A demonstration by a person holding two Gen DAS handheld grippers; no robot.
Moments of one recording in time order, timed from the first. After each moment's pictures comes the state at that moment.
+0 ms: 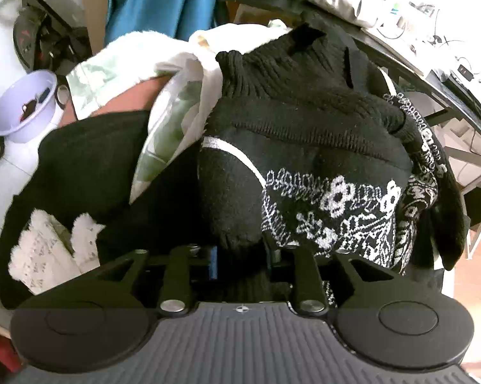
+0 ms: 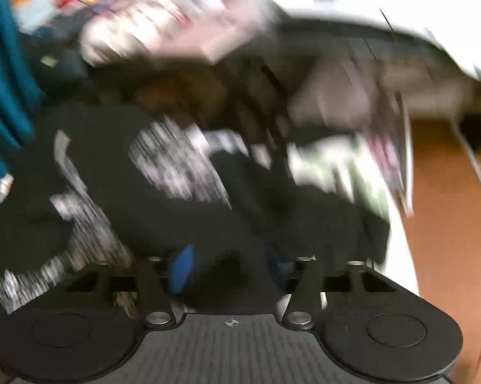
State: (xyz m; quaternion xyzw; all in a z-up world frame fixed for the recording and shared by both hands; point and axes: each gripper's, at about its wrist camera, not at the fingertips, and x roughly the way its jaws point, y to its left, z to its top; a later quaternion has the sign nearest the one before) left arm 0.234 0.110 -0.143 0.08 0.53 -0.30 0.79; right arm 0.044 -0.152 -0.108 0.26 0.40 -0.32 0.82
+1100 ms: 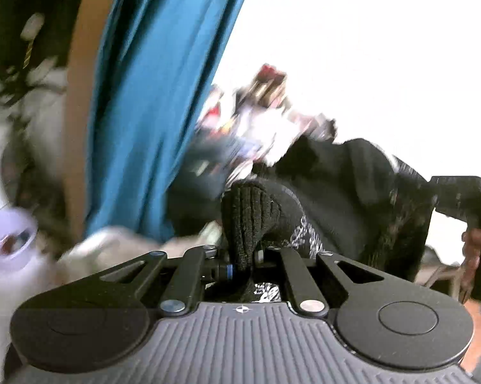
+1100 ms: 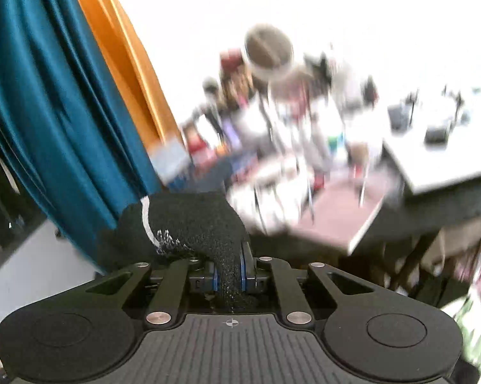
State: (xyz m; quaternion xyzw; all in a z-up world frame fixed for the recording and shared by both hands) left arm 0.169 0.131 0.069 -0.05 0.22 -0.41 0.88; right arm 0.048 -0.199 0.068 0.29 0.13 -0.17 0.93
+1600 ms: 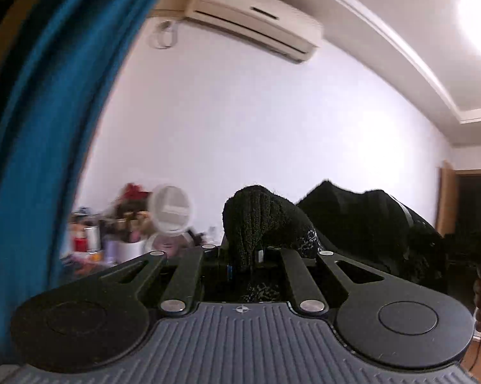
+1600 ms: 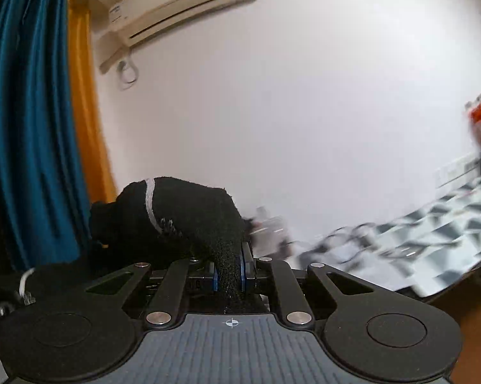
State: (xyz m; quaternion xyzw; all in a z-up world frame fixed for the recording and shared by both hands) left arm 0.104 0.044 0.183 -0.08 0.03 -0.59 0.80; right arm -0.184 -0.166 0.222 0.18 -0.03 -0.35 0.92
